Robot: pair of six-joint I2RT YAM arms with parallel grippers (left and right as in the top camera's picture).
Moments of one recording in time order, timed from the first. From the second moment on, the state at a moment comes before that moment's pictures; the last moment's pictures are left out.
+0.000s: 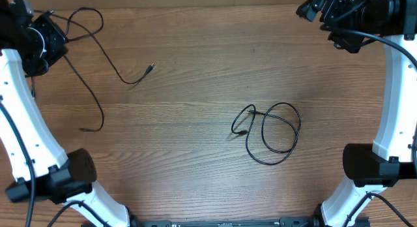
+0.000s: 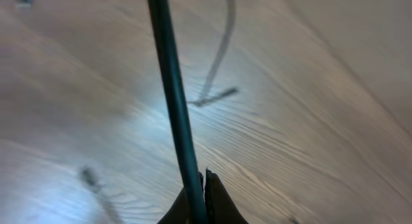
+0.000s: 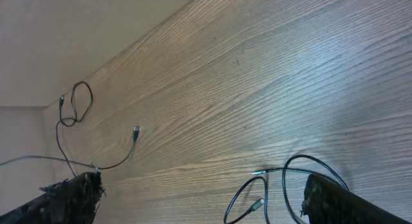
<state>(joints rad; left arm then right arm) 0.34 1.95 2.52 -1.69 0.18 -0.42 -0.01 1.95 2.53 -1.58 -0.33 0.51</state>
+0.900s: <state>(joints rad) 0.63 2.19 2.52 -1.59 -0.06 -0.53 -0.01 1.95 2.53 -1.58 -0.33 0.51</state>
